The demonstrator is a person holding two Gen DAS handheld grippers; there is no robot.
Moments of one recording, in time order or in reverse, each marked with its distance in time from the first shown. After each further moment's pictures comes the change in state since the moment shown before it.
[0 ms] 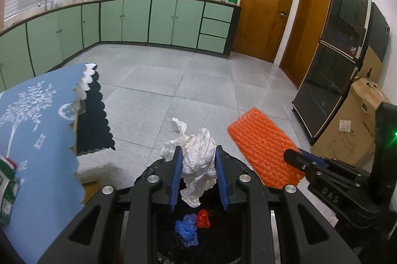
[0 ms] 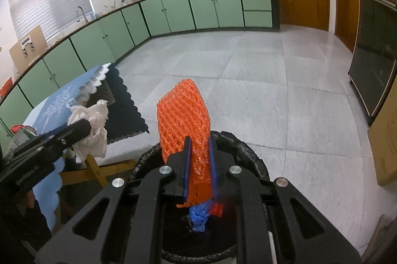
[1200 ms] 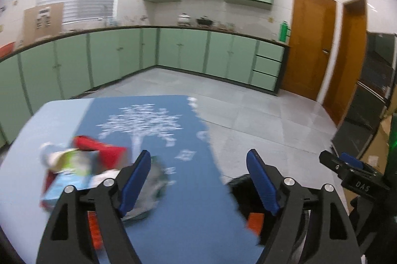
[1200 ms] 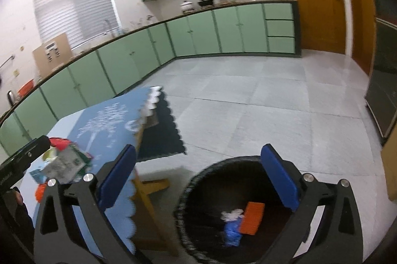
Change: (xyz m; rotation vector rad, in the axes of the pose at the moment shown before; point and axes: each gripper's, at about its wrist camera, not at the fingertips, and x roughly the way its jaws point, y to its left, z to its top) left arm -0.171 0.124 -0.009 -0.137 -0.201 0.291; right arm -0.055 0.119 0.021 -0.075 -0.144 0.123
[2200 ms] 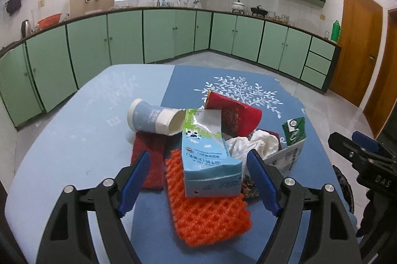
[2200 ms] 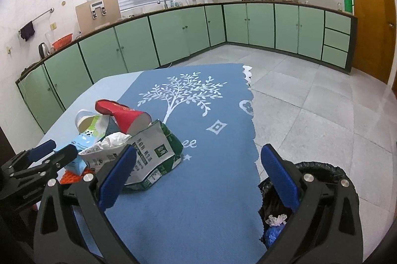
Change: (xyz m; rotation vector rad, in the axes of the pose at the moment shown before) left arm -0.005 0.138 -0.050 -0.116 0.089 0.237; right arm 0.058 0.171 -0.022 -0.220 0.092 0.176
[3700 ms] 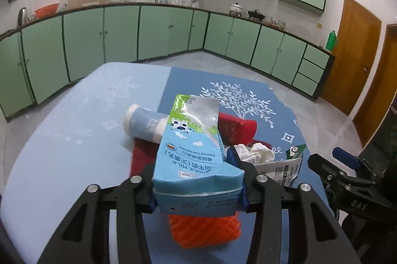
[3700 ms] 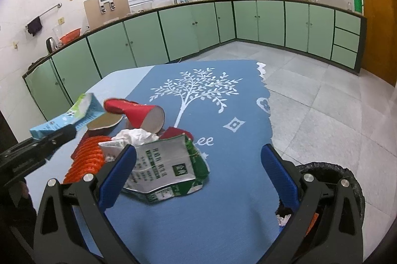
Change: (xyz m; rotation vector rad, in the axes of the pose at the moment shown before) left arm -0.017 0.012 0.013 -0.055 -0.002 -0.063; right arm 0.003 0.016 0.001 -0.023 0.024 0.054
